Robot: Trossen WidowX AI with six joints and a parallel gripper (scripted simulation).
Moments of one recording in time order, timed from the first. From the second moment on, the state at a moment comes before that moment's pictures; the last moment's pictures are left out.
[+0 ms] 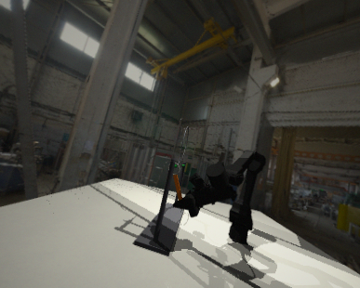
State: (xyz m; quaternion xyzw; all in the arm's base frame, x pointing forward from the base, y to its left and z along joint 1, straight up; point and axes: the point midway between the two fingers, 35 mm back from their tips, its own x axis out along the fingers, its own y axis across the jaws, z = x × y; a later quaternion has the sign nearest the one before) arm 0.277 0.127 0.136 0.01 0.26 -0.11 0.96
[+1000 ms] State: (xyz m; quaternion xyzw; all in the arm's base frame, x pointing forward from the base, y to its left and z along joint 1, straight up) arm 0.234 0.137 0.158 0.01 0.27 -0.11 0.96
